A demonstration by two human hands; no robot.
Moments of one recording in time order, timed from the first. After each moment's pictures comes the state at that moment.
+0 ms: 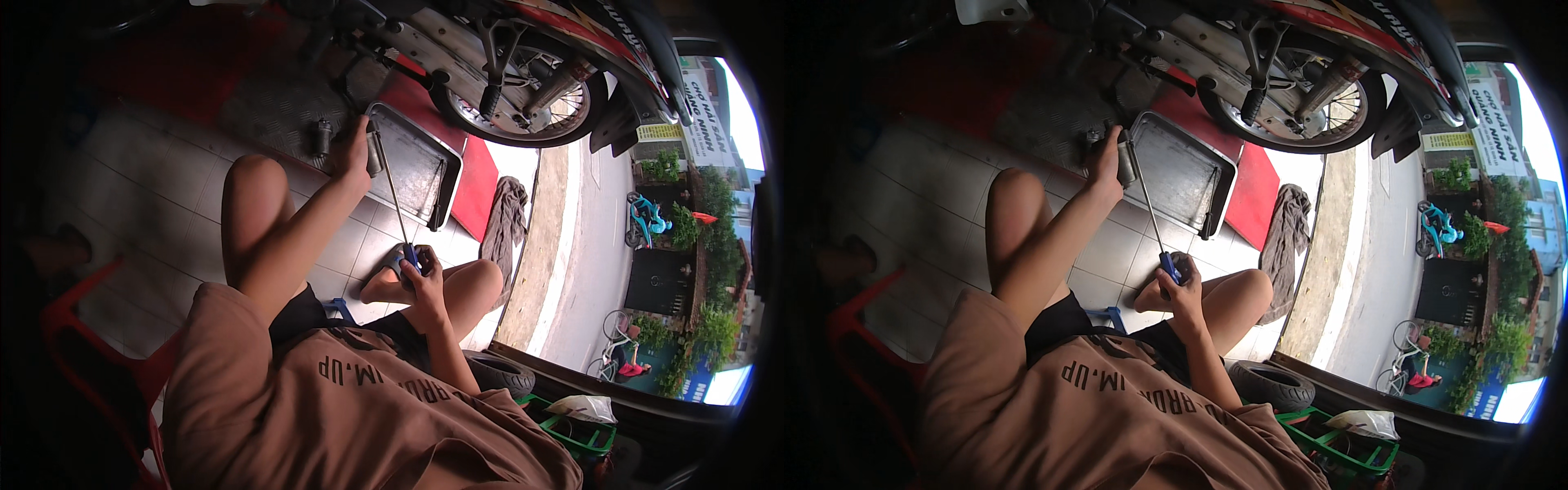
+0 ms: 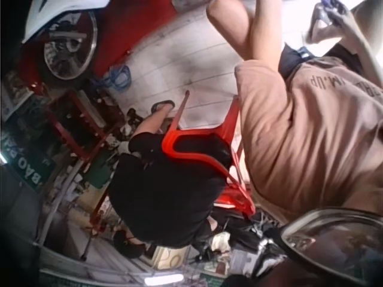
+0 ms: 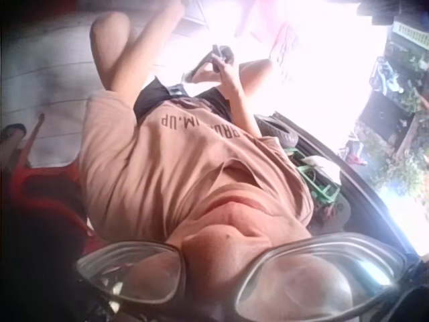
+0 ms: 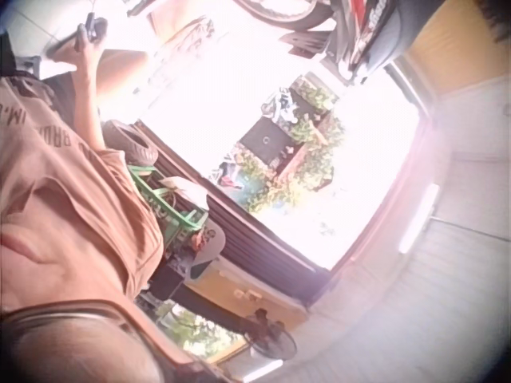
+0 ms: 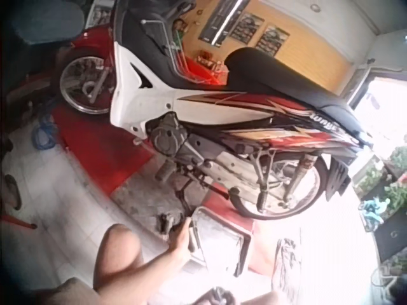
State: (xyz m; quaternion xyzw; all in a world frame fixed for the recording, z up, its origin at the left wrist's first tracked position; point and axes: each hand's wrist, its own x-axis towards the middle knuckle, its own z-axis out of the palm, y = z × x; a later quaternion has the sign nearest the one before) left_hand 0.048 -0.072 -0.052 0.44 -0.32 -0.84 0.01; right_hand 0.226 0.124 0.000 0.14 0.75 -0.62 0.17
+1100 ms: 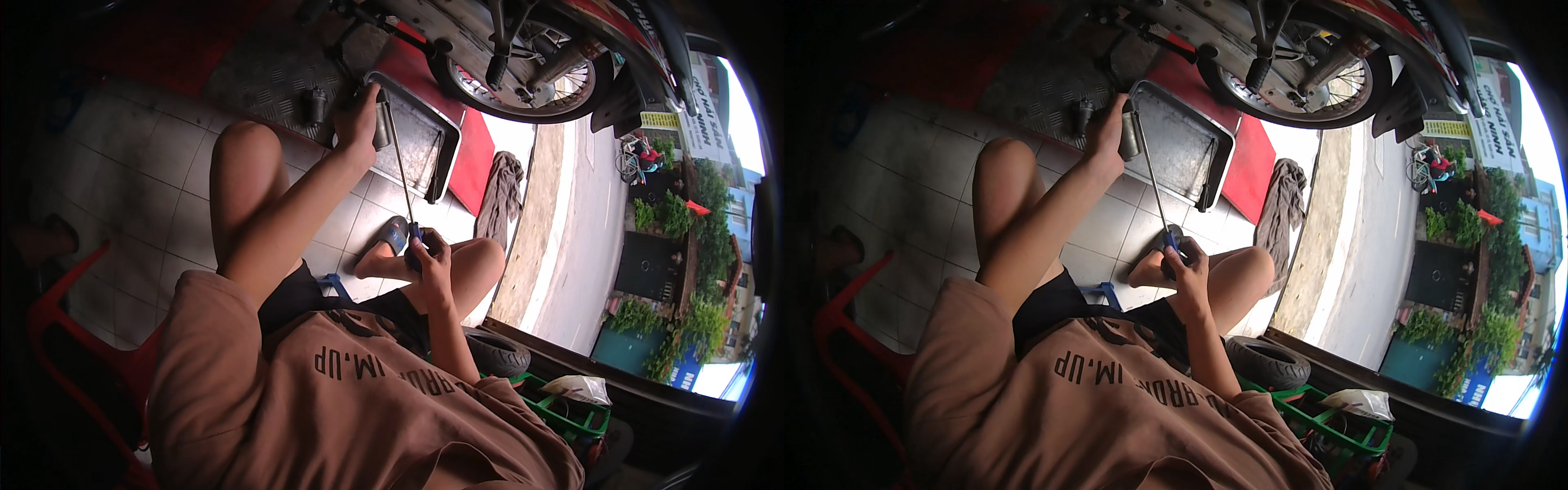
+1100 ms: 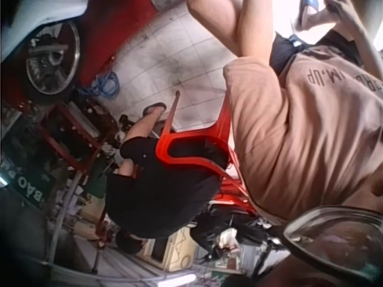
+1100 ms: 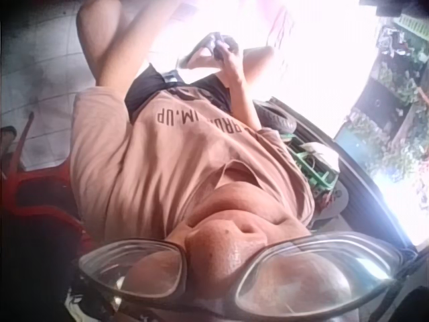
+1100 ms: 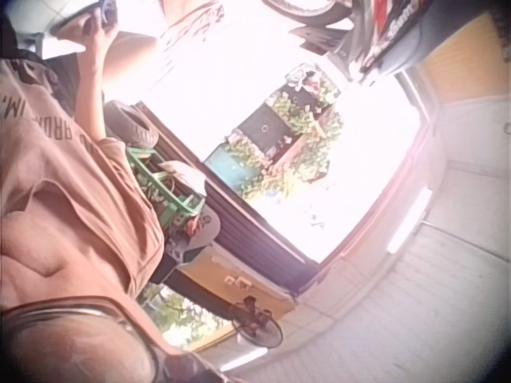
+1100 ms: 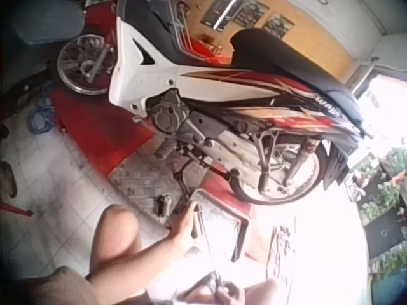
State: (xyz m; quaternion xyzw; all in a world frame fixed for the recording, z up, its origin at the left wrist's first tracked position) left_hand 0.059 -0.068 -0.027 0.38 -0.32 -0.87 0.03; right_hand 0.237 0.140 -0.009 0.12 0.76 -0.62 0.15
